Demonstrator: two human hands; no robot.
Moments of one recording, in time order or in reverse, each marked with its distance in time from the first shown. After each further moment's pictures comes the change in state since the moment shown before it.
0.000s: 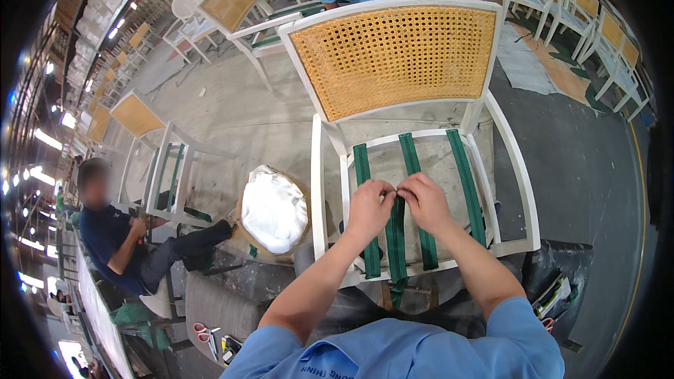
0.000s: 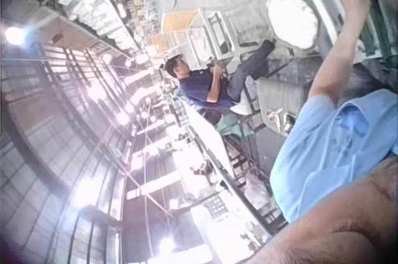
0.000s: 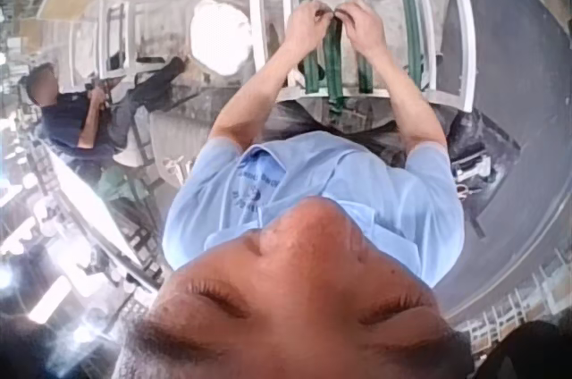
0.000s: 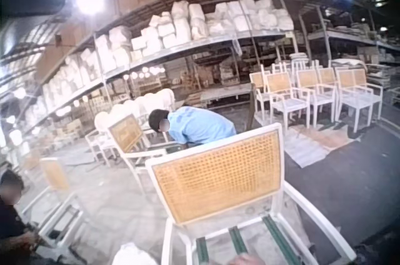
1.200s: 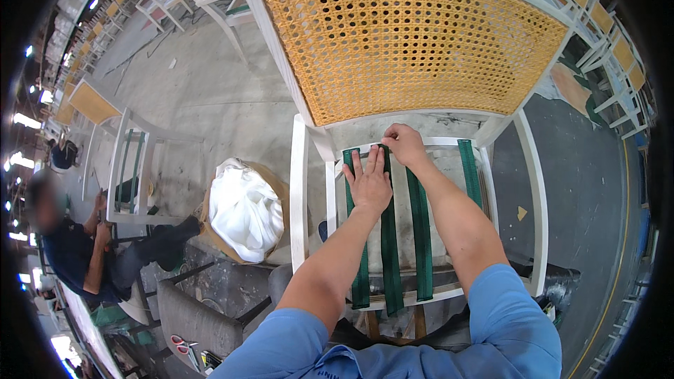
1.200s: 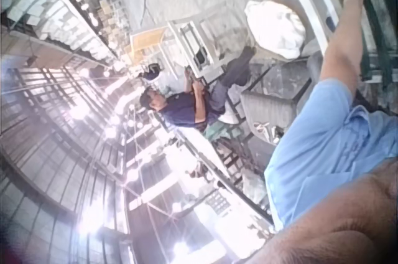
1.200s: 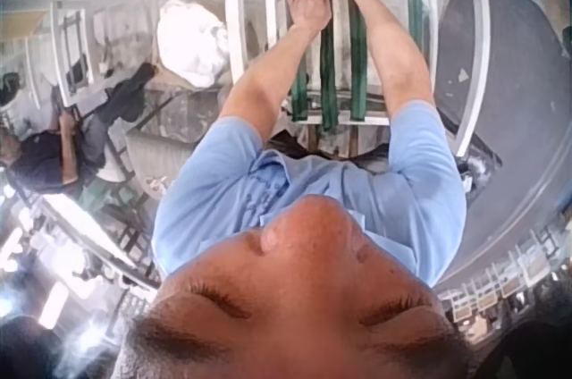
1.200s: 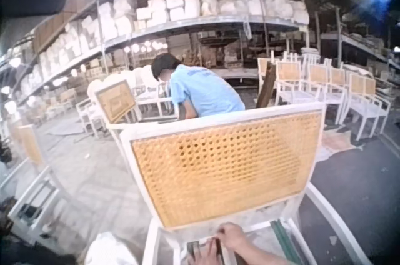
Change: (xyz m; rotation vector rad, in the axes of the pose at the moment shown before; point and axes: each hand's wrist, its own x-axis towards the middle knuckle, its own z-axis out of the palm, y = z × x) left_hand 0.122 -0.129 0.118 0.575 -0.119 -0.185; right_hand 0.168 0.191 0.116 -0.160 -0.176 0.439
